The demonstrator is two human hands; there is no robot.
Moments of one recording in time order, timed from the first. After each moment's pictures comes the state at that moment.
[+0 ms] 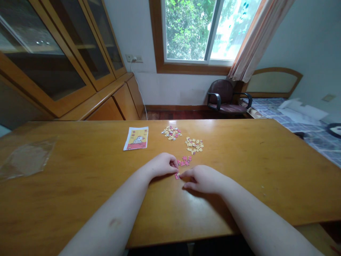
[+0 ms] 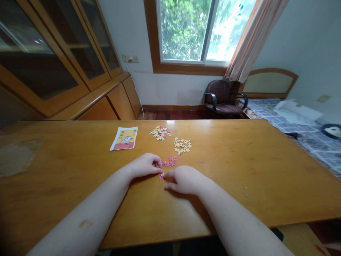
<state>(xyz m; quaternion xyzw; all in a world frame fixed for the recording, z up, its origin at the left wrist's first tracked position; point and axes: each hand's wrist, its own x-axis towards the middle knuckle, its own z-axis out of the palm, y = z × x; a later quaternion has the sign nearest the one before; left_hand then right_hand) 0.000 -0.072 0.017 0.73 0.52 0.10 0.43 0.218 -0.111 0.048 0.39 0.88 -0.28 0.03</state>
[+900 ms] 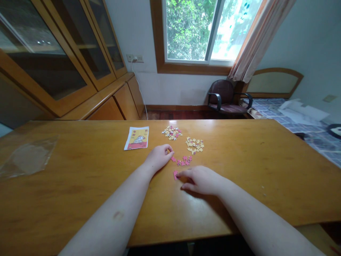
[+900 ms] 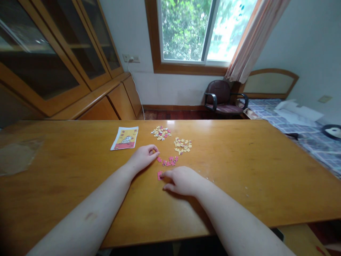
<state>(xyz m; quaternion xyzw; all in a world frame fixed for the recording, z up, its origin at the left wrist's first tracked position) -0.007 -0.060 0.015 0.72 0.62 0.20 0.24 0.211 -0.114 0.041 0.36 0.90 -0.24 0.01</state>
